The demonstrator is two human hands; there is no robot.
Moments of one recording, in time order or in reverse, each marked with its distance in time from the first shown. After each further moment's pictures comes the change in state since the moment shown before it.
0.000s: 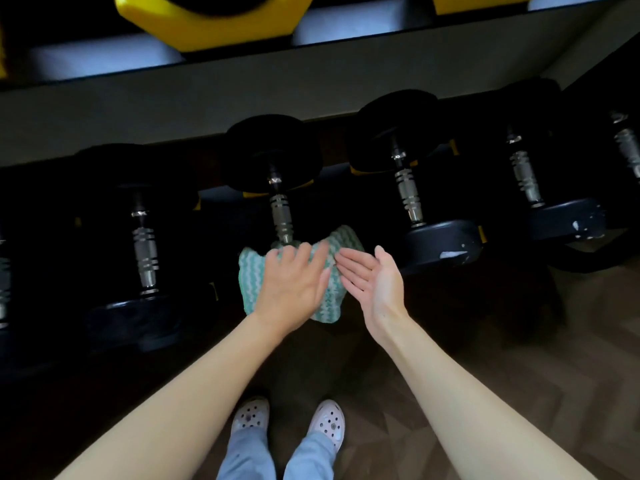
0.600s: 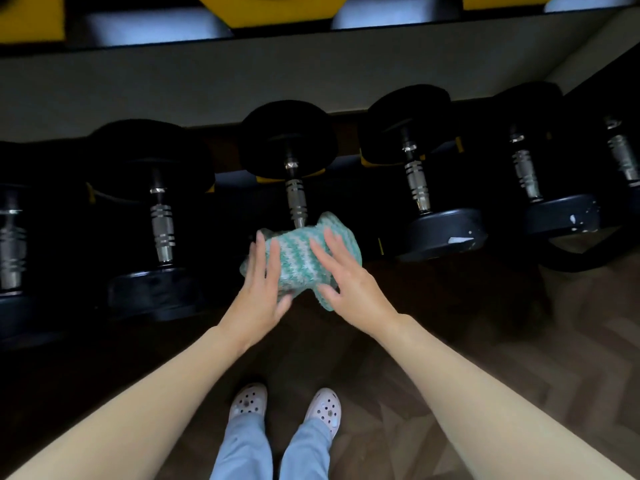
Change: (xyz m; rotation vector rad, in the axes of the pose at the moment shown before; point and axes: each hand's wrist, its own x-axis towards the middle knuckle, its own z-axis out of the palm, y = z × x) left_hand -0.079 -0.046 0.004 -0.526 -0.231 -0.165; right_hand -0.005 0.039 0.005 -1.408 -0.346 -0.698
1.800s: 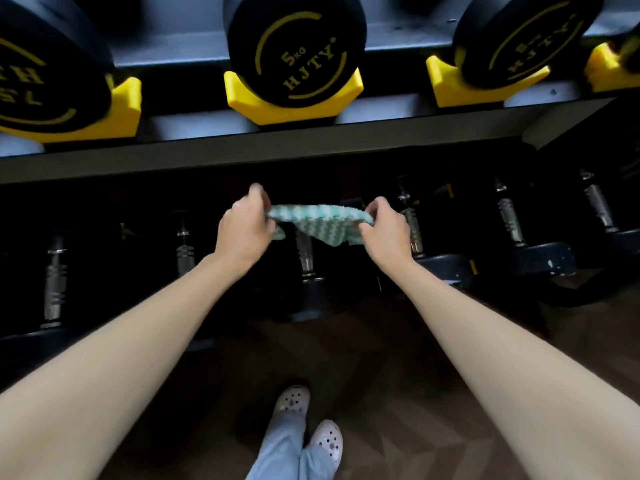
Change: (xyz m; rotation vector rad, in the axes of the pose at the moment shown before) left_hand 0.101 0.031 -0.146 0.019 0.281 -0.291; right_hand 0.077 -0.031 -0.117 0.027 0.371 0.423
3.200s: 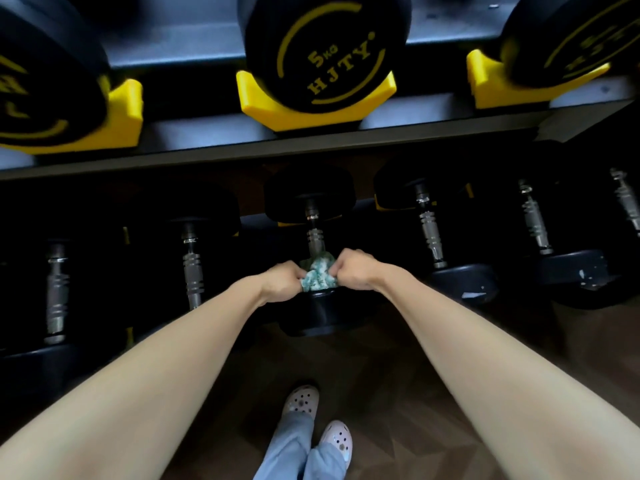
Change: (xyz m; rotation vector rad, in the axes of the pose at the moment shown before) left_hand -0.003 -0.021 0.052 -0.198 -0.867 -0.168; right_hand 0.013 -0.014 0.057 -0.164 -0.736 0.075
